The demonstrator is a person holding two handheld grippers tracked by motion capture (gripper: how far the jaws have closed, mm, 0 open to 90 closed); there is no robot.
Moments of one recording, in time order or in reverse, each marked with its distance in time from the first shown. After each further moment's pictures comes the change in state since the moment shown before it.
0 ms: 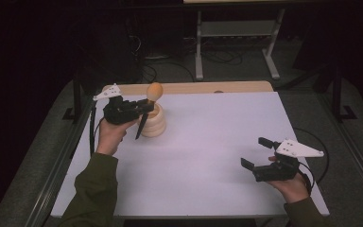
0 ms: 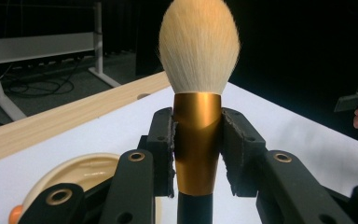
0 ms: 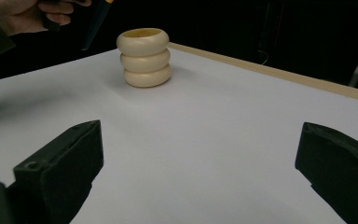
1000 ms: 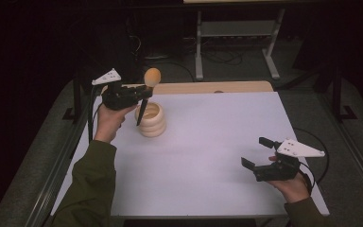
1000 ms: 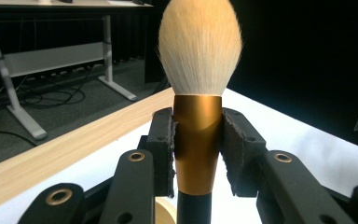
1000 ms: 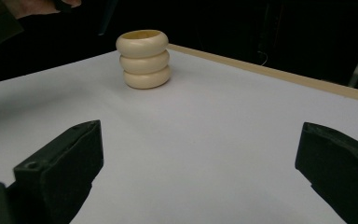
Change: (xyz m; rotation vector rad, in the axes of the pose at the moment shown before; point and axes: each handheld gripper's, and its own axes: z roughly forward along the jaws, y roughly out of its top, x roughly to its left) left arm 0.016 0.035 0.007 -0.009 0.030 0.040; right arm -0.001 0.000 -0.001 -0.004 -0.001 0.003
